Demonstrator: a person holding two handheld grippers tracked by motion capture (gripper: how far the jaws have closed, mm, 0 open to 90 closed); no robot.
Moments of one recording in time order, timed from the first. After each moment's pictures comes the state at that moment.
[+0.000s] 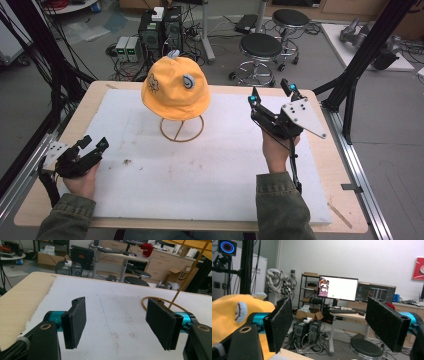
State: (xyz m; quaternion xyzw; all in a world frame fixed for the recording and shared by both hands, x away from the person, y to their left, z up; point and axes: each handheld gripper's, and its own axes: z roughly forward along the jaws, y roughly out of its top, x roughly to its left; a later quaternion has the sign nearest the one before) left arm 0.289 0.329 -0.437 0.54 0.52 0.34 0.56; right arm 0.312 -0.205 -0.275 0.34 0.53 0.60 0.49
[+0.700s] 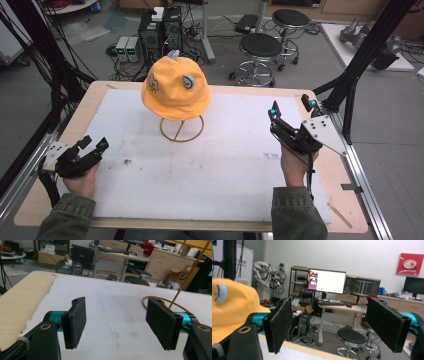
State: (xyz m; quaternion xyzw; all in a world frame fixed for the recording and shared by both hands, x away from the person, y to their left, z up) left arm 0.289 0.329 -0.437 0.54 0.52 0.34 0.56; right arm 0.289 -0.246 -0.297 0.37 0.53 0.57 0.51
